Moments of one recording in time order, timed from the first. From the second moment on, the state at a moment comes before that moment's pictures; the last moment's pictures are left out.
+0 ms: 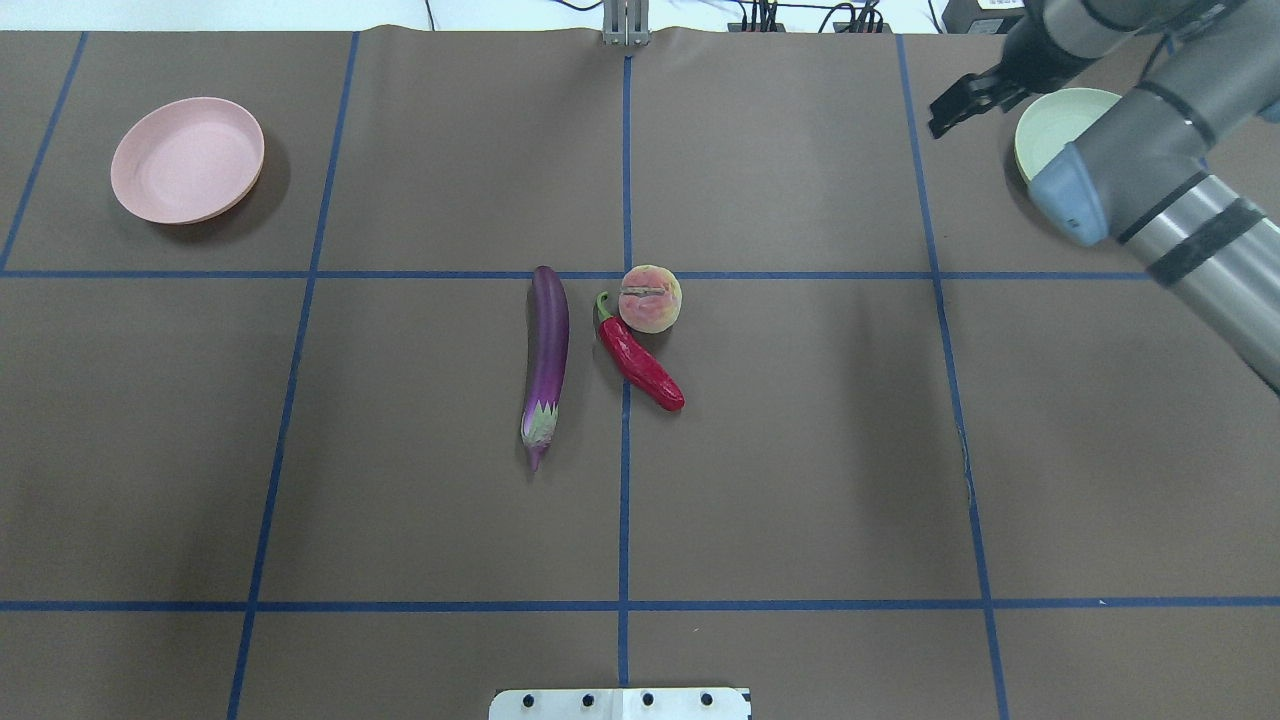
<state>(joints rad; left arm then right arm) -1.54 -1.47 -1.75 -1.61 -2.34 0.14 1.05 -0.99 1.40 -1.24 2.17 0.46</state>
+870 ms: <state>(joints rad) -1.54 -1.47 -1.74 -1.61 -2.34 0.14 0.58 -0.69 1.37 -1.51 1.76 0.93</state>
